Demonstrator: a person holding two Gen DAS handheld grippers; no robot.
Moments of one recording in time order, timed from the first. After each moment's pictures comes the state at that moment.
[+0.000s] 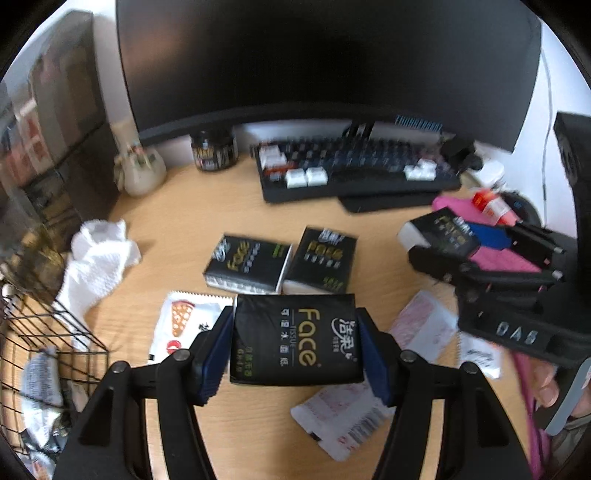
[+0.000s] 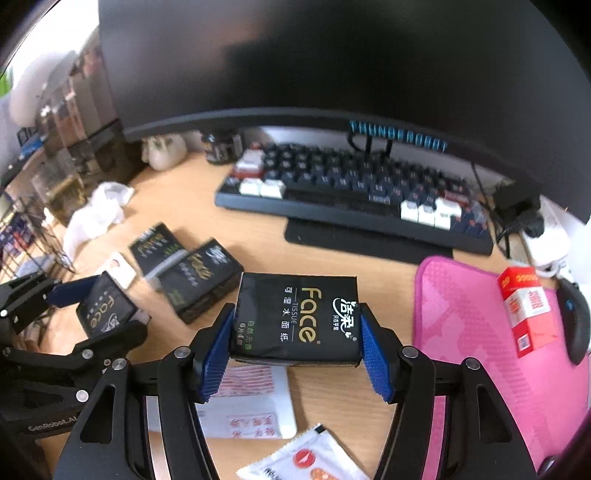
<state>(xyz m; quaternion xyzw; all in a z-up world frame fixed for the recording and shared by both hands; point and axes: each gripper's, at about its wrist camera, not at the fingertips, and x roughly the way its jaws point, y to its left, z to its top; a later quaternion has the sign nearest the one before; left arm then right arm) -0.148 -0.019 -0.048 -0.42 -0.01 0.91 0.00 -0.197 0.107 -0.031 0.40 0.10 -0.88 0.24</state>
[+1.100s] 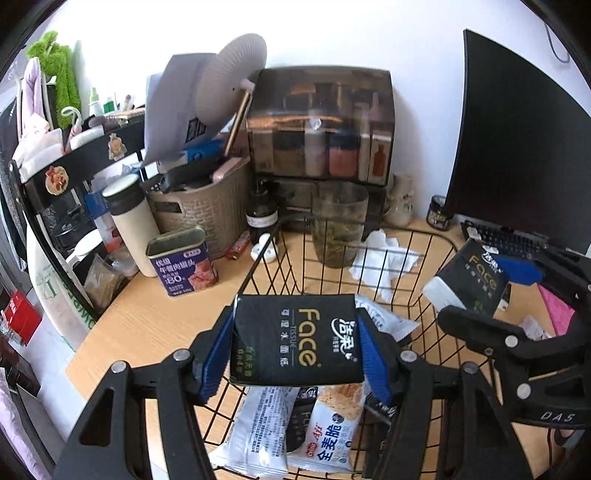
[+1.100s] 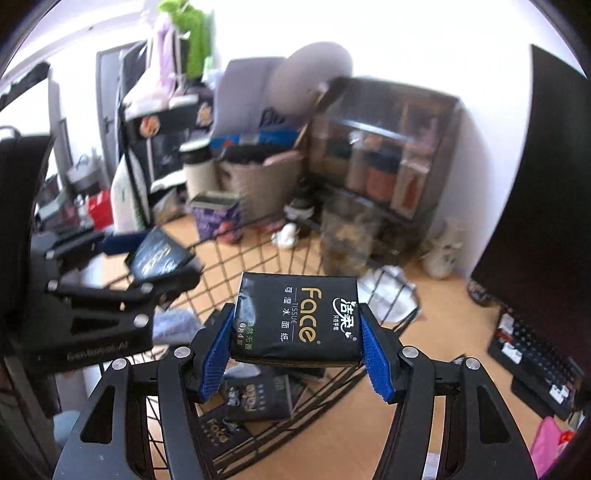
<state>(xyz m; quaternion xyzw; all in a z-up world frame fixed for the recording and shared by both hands) 0.063 -0.224 0.038 -0.33 -0.07 0.91 -0.25 0.010 -0.133 0.065 0.26 0.21 -0.79 0.51</state>
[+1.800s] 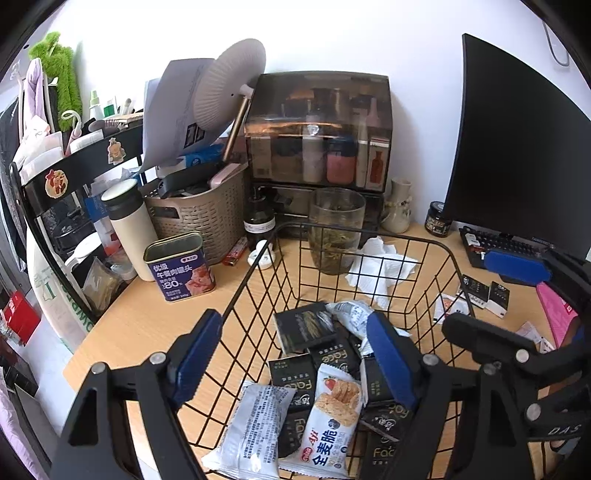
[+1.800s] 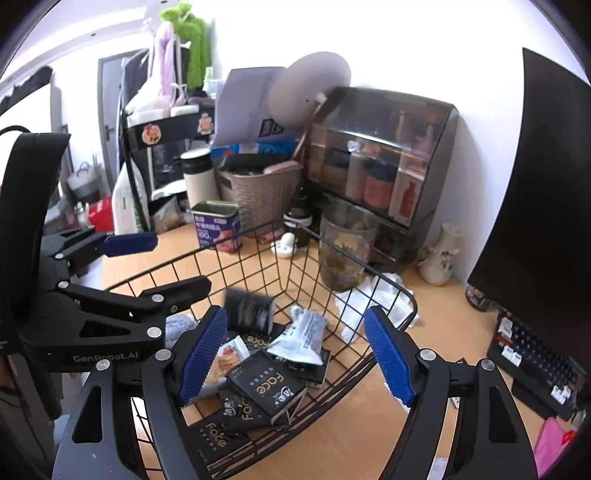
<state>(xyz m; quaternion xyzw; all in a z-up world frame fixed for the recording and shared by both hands) 0.058 -0.218 0.043 -0.32 -0.07 0.91 -0.25 0.005 -0.121 0.073 0.24 0.19 -0.80 0.51</state>
